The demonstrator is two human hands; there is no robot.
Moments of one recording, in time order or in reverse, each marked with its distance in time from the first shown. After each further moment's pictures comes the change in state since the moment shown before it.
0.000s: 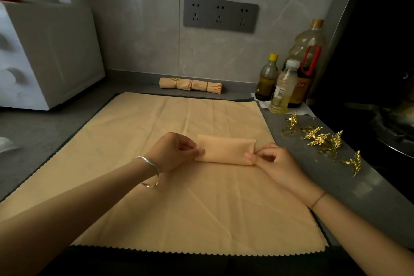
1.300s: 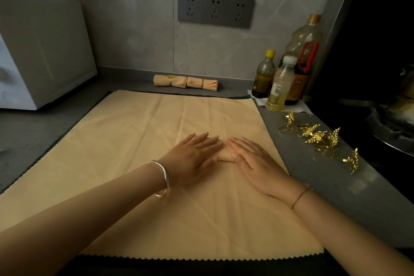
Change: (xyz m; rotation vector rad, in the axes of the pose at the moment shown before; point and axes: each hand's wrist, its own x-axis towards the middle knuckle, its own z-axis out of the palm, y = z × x) left_hand 0.004 0.012 0.026 0.597 -0.228 0.459; right_hand 0.007 0.000 0.023 -0.548 -0.260 -0.313
